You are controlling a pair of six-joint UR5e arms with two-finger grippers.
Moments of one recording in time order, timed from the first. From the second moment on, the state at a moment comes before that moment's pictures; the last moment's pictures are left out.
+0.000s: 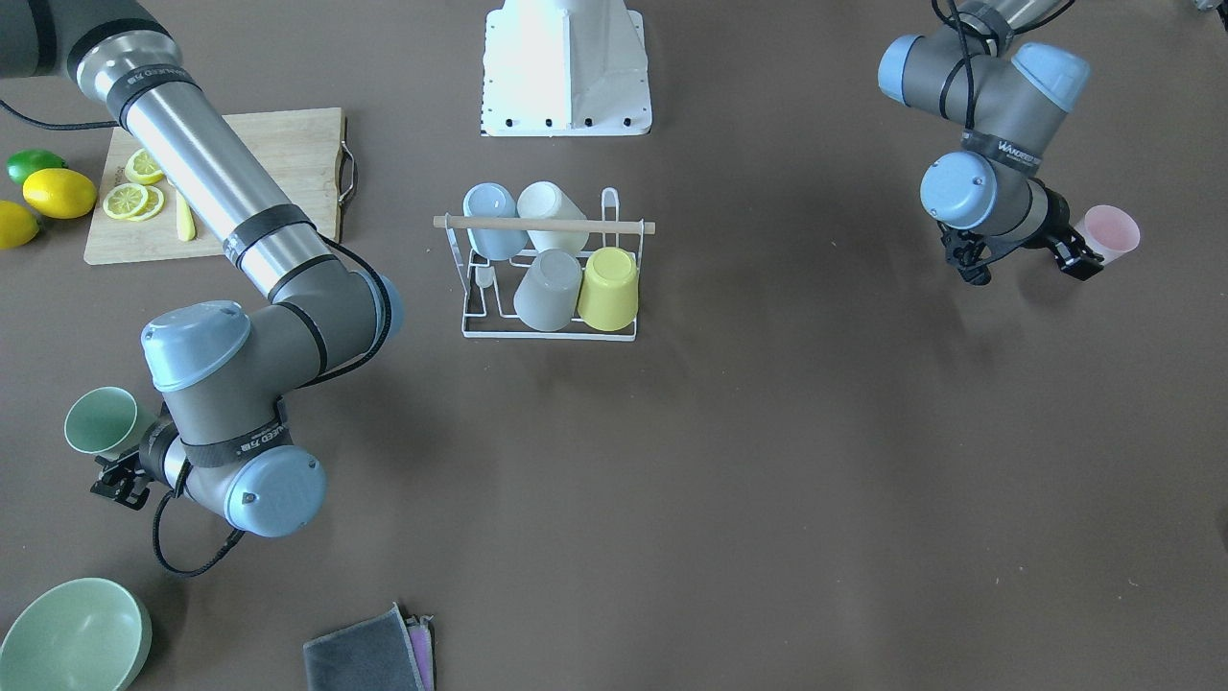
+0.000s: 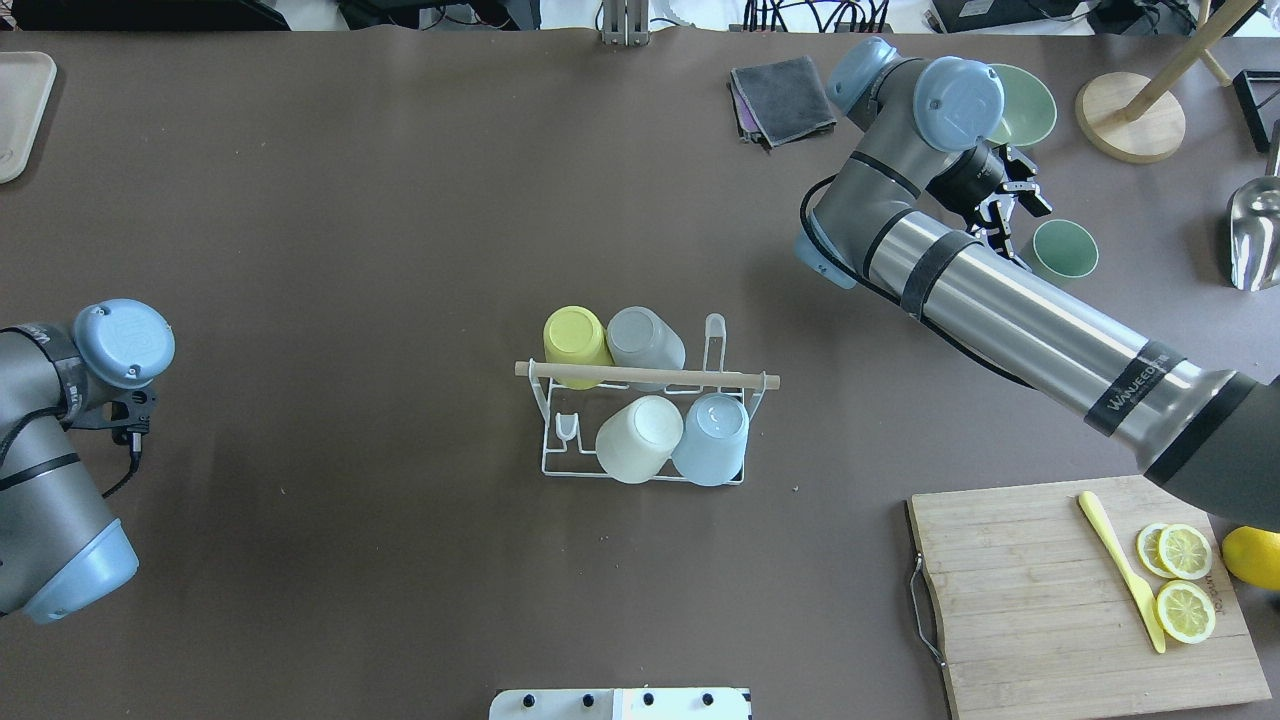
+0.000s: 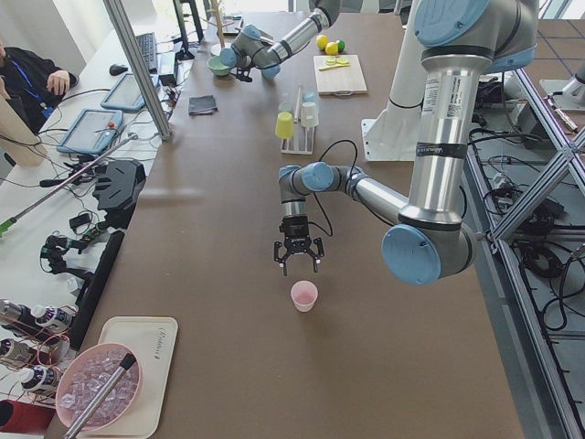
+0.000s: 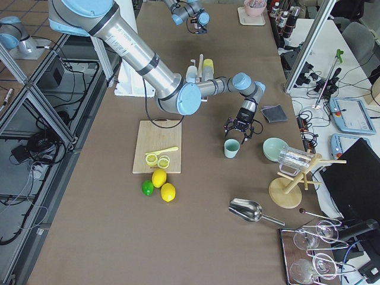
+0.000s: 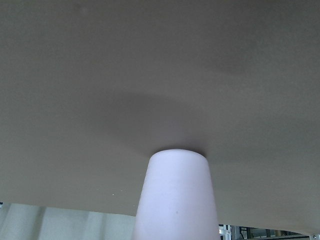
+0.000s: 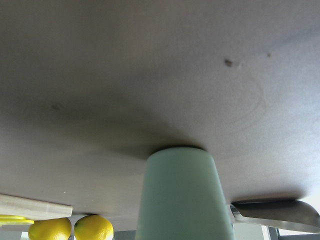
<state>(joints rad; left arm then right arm) -0.67 -1.66 -1.80 -0.97 -1.53 0.48 0.85 -0.64 0.84 -2.20 1.65 -0.57</state>
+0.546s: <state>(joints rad) -0.67 -1.62 -1.79 -0.98 -1.53 0.48 0.84 -0.67 0.83 -2.19 1.60 -0.63</state>
